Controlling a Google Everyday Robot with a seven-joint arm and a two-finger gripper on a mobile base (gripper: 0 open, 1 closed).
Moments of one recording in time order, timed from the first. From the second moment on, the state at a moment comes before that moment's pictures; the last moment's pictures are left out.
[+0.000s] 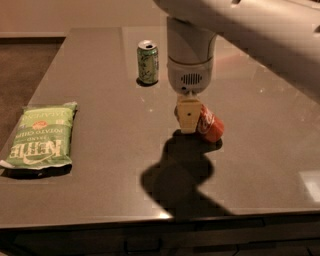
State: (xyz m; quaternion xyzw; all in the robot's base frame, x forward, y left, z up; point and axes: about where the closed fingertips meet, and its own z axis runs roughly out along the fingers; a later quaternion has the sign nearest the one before) arm 0.498 -0.079 0.898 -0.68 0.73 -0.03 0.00
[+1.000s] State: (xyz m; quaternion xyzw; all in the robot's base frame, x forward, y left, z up) arm 0.492 -0.061 0.879 -0.70 0.72 -0.01 0.00
